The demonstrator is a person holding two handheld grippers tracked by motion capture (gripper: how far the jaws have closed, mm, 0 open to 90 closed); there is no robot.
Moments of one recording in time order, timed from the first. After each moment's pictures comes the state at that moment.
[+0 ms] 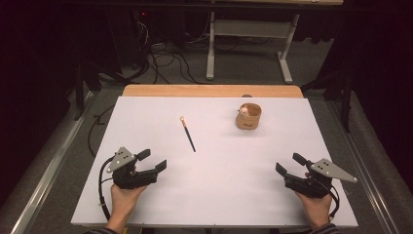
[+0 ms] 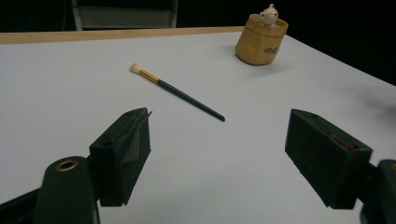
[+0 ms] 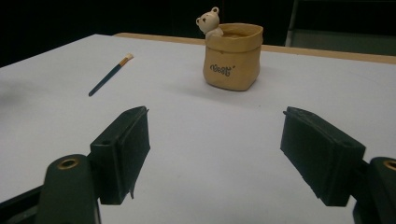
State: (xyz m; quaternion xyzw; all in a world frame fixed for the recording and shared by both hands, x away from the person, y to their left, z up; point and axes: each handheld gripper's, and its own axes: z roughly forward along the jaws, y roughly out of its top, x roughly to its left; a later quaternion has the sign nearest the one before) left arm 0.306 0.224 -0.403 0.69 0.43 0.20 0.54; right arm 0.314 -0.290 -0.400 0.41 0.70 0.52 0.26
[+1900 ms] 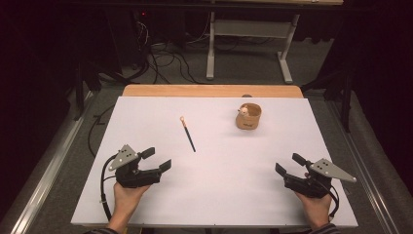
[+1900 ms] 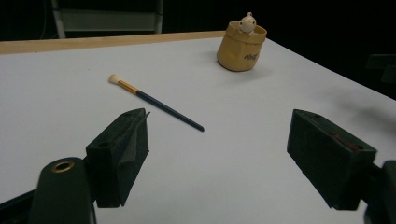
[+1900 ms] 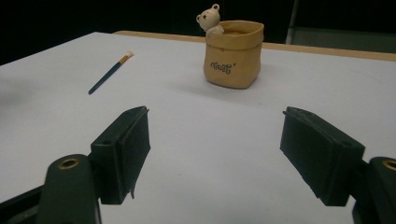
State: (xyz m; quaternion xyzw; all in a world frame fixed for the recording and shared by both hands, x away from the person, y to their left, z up) left arm 0.306 0.212 -0.390 0.70 0.41 0.18 0.56; right arm 0.315 -0.289 -0.401 0.41 0.70 0.52 0.26
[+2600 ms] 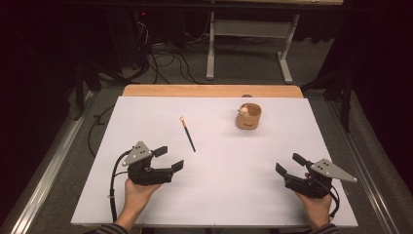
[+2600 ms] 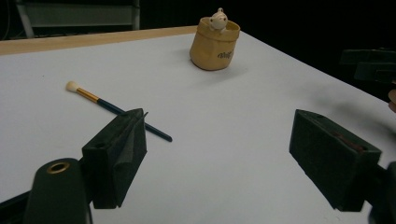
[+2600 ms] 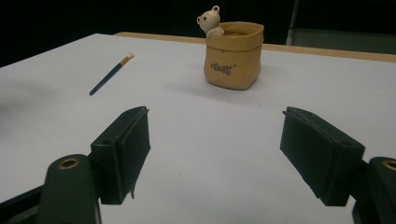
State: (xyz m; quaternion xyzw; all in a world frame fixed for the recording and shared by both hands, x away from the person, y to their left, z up) left arm 0.316 0.183 -0.383 0.72 0.38 0.15 0.56; right arm 0.314 -0.290 -0.400 0.41 0.70 0.52 0.26
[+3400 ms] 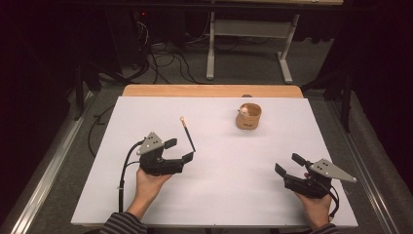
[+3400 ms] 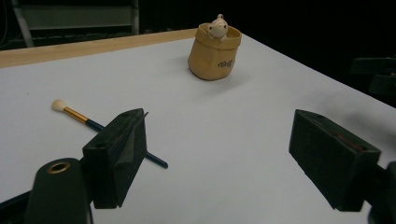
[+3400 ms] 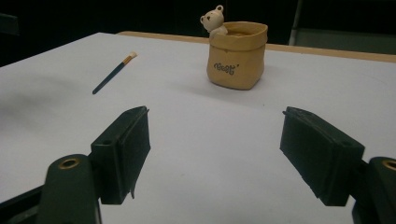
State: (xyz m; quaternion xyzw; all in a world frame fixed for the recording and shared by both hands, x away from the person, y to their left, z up) left arm 0.342 0.161 -0.375 0.72 0.38 0.16 0.55; right arm 0.313 -0.289 -0.400 0.41 0.71 0.52 0.25
